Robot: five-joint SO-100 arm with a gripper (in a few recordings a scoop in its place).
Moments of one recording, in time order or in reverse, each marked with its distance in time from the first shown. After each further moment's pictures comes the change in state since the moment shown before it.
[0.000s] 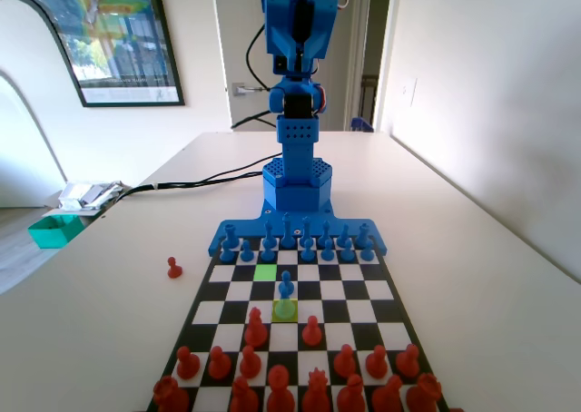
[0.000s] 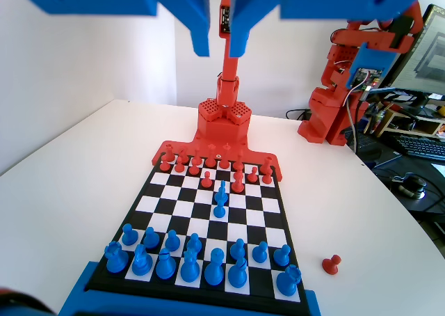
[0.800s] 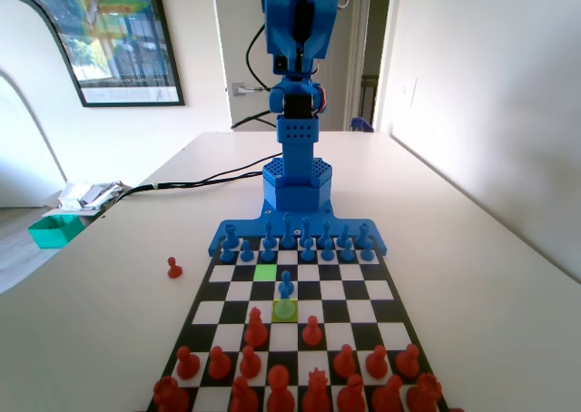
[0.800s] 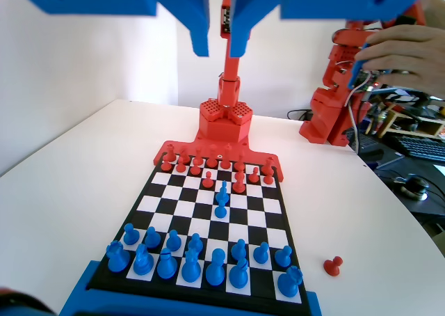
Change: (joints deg) arm -0.5 0.0 0.0 0.0 0.0
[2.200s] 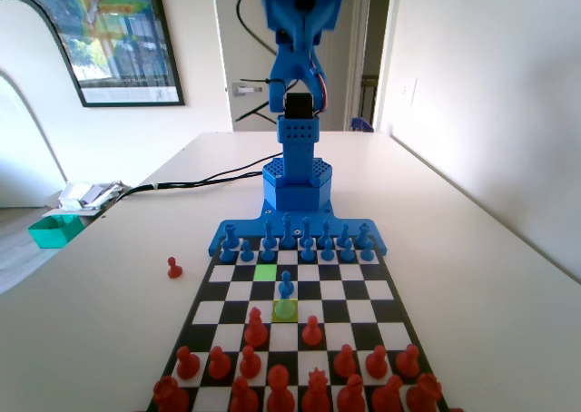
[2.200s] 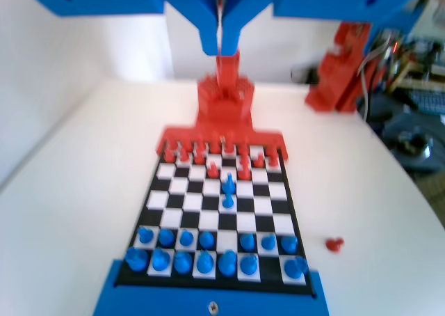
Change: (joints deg) arm 0.4 -34.8 -19.4 -1.3 4.6
